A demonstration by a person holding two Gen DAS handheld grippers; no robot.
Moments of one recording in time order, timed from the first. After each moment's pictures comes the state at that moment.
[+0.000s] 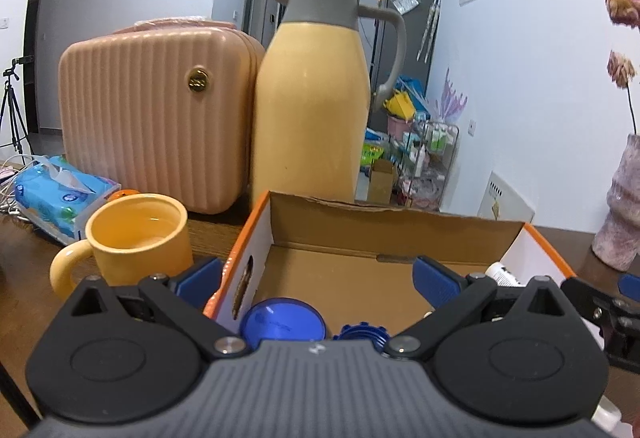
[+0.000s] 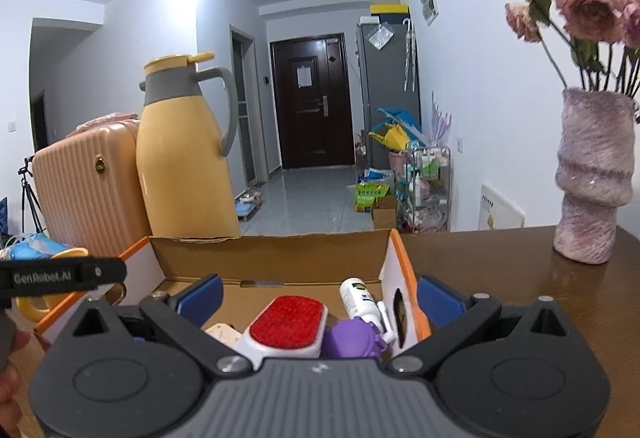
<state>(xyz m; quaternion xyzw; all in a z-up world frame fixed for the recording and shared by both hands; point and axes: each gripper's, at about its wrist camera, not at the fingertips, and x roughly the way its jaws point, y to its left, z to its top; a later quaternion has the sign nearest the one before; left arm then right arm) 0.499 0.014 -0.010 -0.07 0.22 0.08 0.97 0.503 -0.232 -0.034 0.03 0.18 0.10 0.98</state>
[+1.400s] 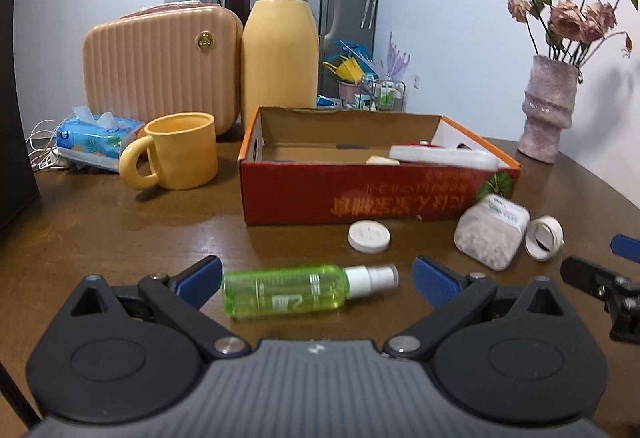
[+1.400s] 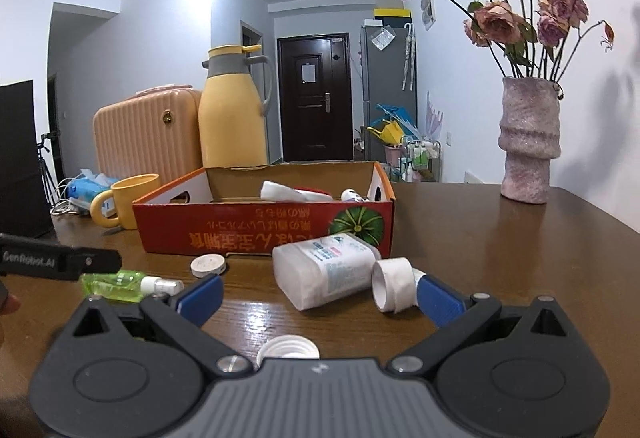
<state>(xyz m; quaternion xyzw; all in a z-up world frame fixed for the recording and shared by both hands) 0.304 0.009 -0.036 -0.02 0.25 0.00 0.97 0.290 -0.250 -0.064 0.01 0.19 0.10 0.98</state>
